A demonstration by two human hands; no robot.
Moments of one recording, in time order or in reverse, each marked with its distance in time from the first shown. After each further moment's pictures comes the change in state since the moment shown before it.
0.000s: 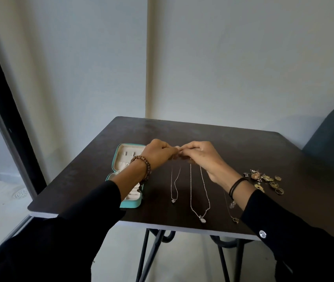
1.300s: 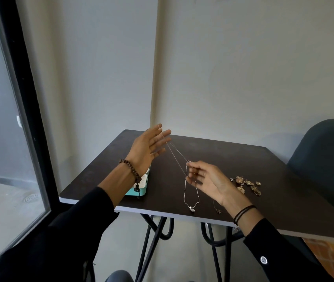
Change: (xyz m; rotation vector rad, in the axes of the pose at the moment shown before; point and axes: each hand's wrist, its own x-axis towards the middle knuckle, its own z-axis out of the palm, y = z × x) left_hand -0.103 0.054 -0.043 -0.898 0.028 0.081; right_hand -0.111 -0.024 -0.030 0.697 -0.189 0.223
